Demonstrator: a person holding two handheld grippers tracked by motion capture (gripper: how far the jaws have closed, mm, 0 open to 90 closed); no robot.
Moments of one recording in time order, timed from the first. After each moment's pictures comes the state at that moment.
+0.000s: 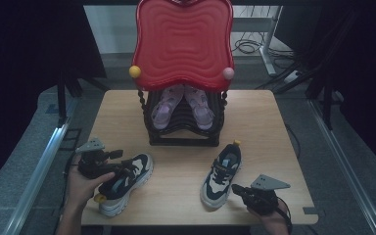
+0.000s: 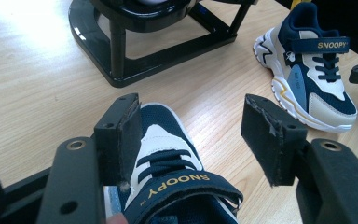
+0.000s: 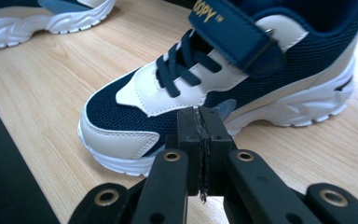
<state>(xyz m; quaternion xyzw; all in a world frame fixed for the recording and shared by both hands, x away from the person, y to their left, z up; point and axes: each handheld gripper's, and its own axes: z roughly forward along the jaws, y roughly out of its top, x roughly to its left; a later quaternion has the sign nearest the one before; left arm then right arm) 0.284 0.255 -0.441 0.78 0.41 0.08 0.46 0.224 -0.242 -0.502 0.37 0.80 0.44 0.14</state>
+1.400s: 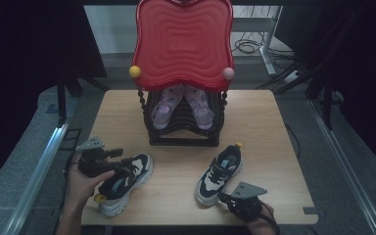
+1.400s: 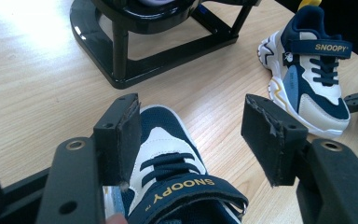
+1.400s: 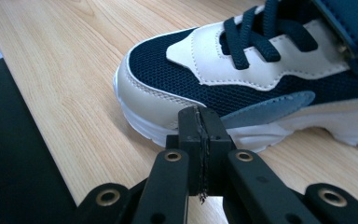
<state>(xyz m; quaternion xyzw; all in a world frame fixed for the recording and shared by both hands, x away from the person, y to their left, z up) 0.288 0.257 -0.440 0.78 0.42 0.08 0.46 0.215 -0.200 -0.516 0.31 0.85 0.41 0.14</state>
